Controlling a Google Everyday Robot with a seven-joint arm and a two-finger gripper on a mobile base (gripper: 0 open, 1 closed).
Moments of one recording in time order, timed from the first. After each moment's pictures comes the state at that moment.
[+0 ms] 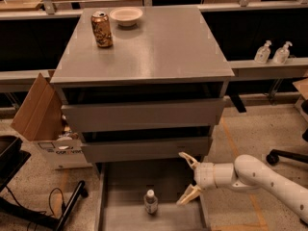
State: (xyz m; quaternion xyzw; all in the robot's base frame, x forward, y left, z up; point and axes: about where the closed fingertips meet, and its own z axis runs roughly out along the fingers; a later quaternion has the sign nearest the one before) arm 0.504 -0.099 0.480 -0.59 0.61 0.29 0.44
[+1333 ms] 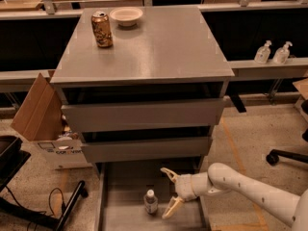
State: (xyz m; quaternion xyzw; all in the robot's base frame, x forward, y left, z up) arm 0.492 -0.039 0.375 -0.62 0.59 0.33 0.39
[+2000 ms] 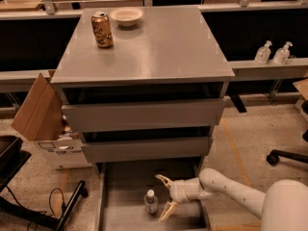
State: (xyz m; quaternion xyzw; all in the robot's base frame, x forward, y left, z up) arm 0.497 -0.018 0.297 -0.63 0.57 0.36 0.38
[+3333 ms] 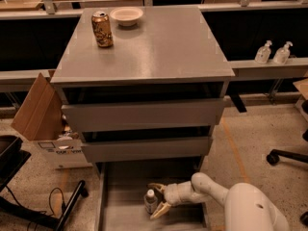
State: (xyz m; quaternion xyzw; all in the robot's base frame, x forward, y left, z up) arm 0.519 0.005 0.209 -0.59 0.57 0.43 0.38
